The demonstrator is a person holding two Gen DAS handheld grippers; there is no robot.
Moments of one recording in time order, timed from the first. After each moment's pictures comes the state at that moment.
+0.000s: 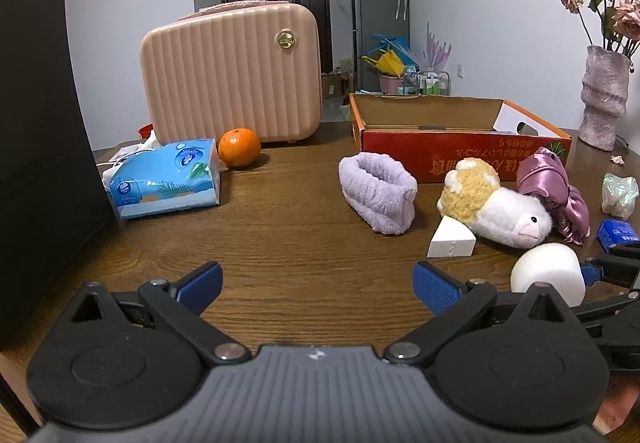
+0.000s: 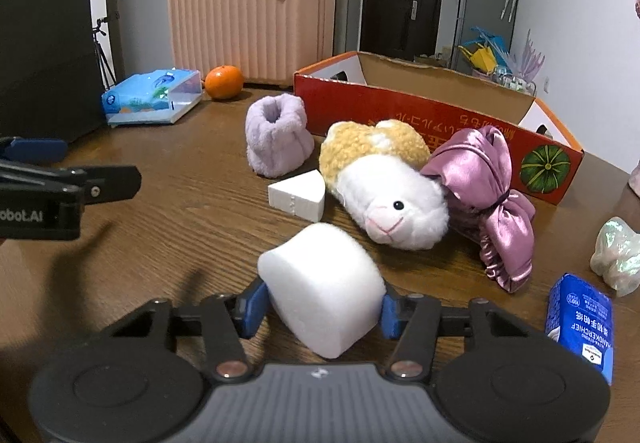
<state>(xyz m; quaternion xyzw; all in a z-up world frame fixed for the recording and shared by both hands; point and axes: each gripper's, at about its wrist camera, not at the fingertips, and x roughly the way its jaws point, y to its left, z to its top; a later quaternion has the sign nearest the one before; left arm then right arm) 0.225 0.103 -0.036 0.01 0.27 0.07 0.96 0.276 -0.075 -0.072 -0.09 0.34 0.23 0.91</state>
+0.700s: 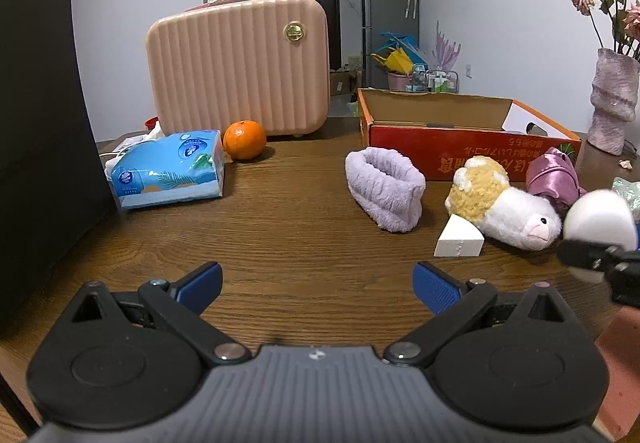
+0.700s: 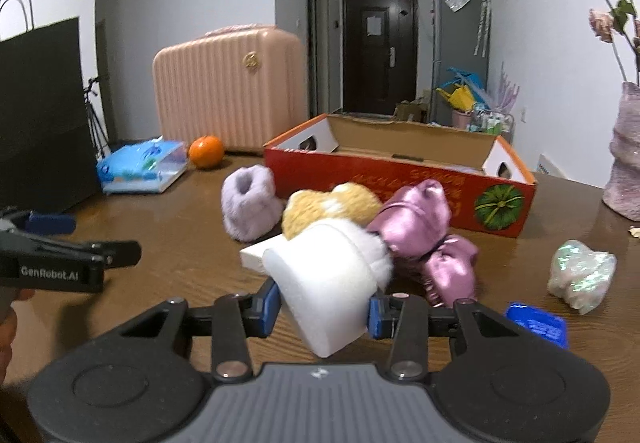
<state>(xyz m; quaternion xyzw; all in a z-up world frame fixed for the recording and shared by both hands) 0.230 0.104 -0.041 0.00 0.28 0.08 0.96 0.266 -0.118 -0.043 -0.04 0.26 0.22 0.94</state>
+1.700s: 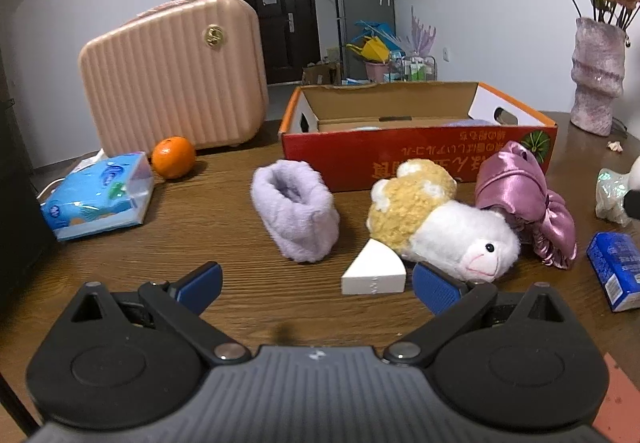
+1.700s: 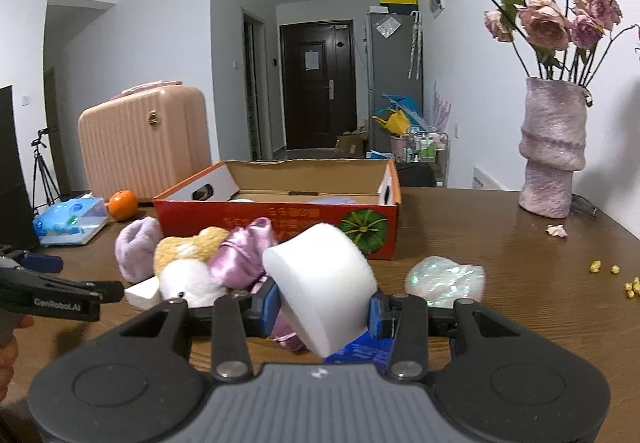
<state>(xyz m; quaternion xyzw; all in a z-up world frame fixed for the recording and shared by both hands) 0.292 0.027 -0.051 0.04 0.29 0.06 0.95 0.284 -0.226 -0.036 0.00 0.21 0.14 0.97</state>
